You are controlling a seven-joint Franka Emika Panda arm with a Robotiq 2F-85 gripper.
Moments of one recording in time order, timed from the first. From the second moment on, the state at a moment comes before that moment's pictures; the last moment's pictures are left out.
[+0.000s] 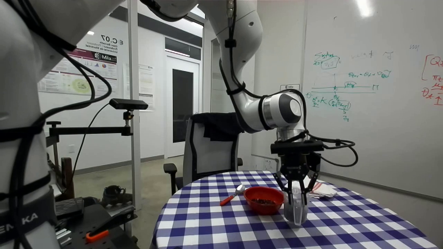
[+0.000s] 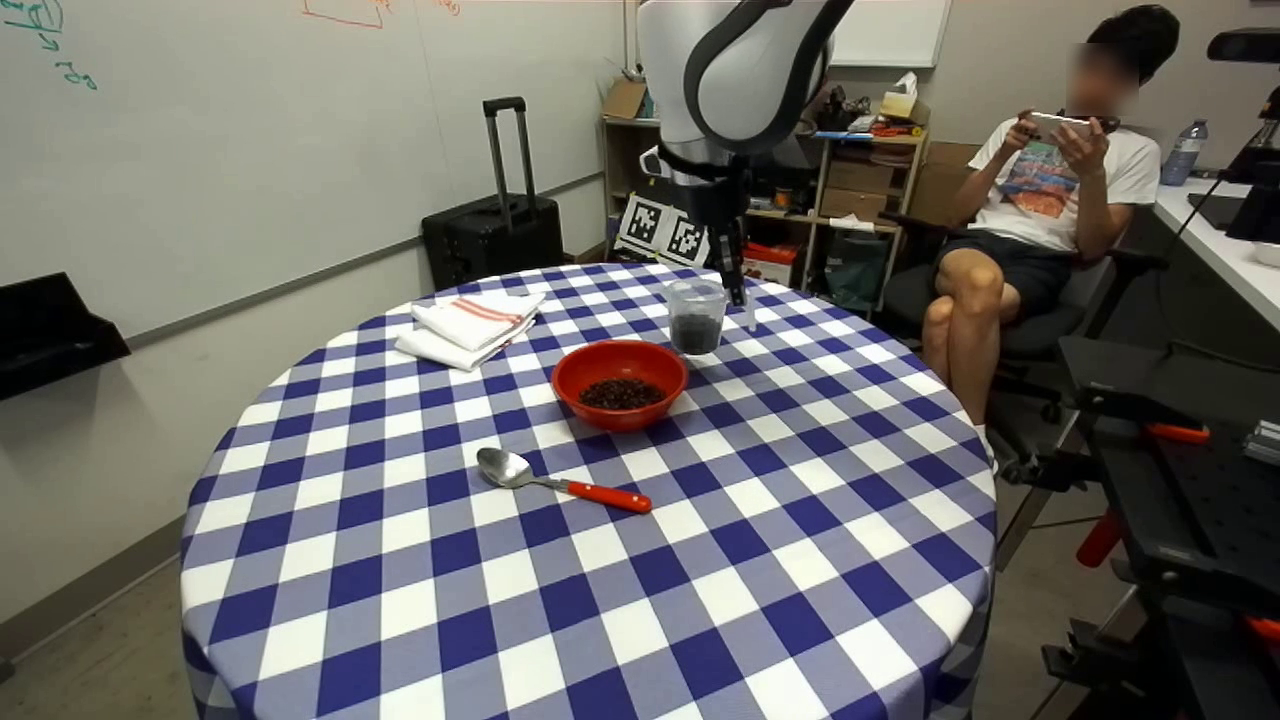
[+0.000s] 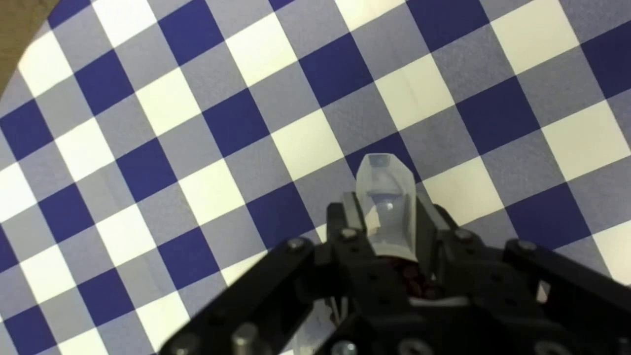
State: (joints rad) arm -0.16 0.68 -0.11 -1.83 -0.33 2.36 -0.37
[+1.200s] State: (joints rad) arm 0.04 0.61 -0.09 -1.79 -0.90 2.04 -0.39
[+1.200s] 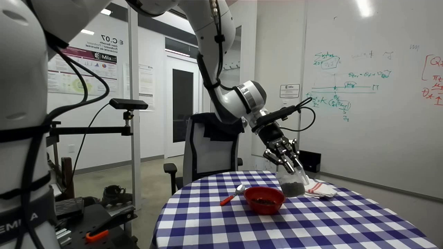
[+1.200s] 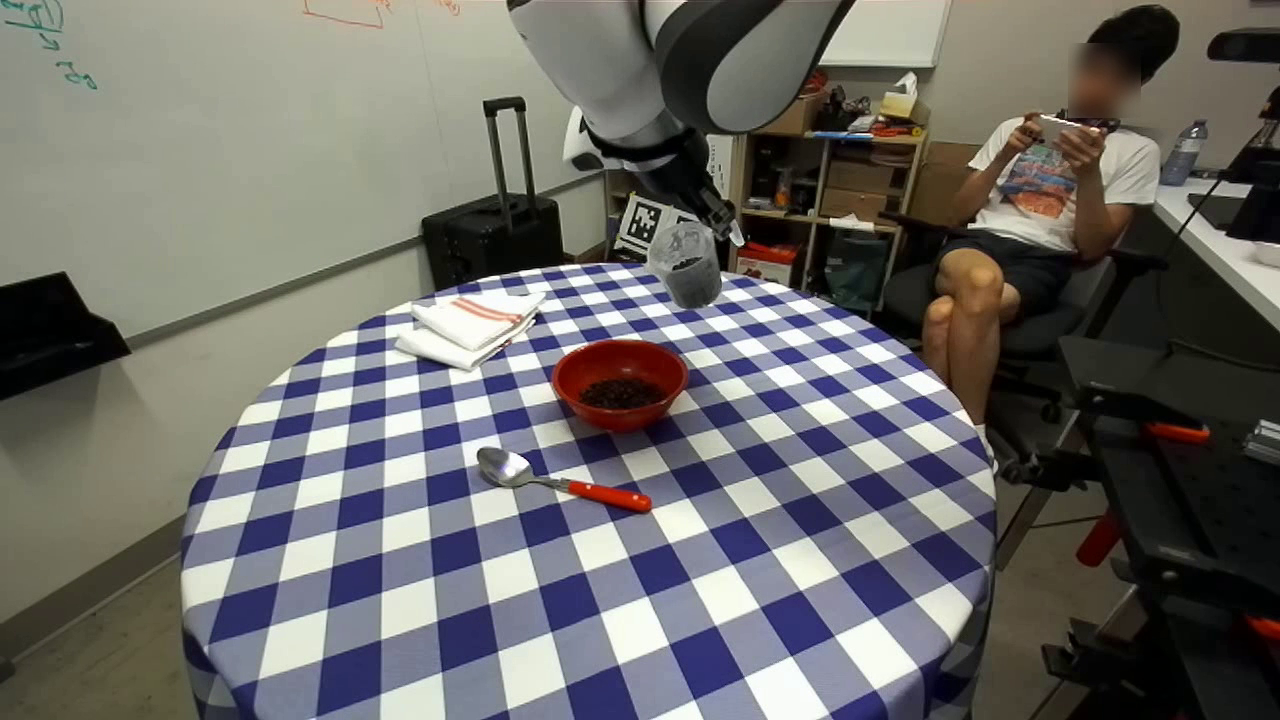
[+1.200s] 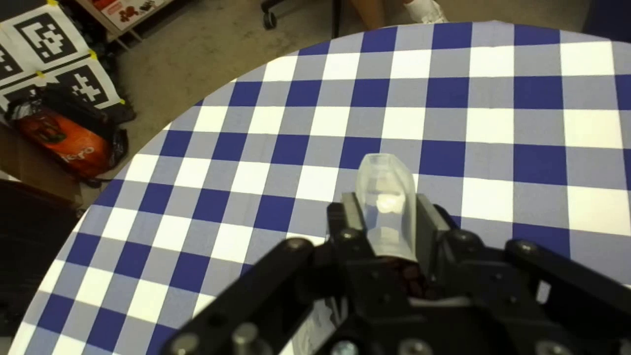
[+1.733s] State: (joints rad) arm 0.10 0.65 -0.06 -1.78 -1.16 1.95 -0.33
